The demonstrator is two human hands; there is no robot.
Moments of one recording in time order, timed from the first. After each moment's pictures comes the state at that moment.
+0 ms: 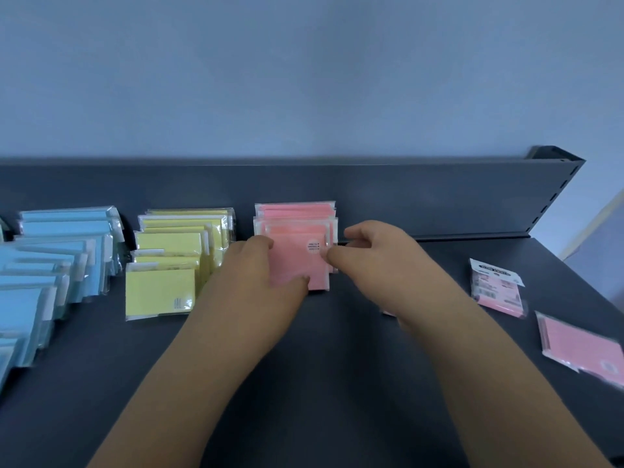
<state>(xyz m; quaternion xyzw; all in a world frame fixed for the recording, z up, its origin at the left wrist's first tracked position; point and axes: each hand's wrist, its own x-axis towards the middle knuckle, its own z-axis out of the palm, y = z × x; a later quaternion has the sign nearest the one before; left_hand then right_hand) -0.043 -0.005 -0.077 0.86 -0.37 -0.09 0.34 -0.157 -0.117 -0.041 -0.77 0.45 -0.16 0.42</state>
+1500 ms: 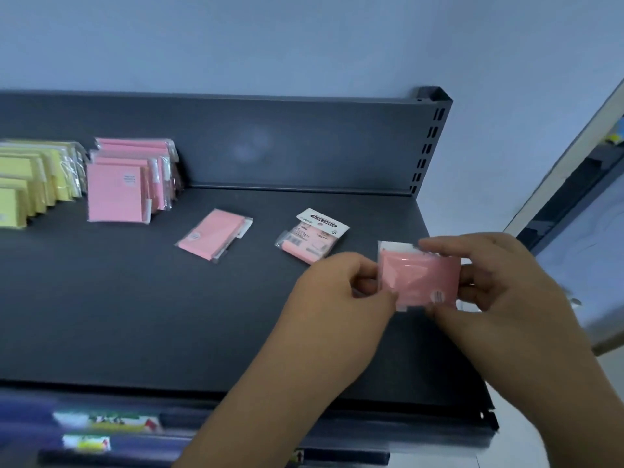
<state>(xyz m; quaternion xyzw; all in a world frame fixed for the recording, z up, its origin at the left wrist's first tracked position) -0.360 -0.184 -0.093 0.76 -0.32 -0.27 0.49 -0.490 -0.307 -0.103 -0.84 0.28 -0.32 0.33</state>
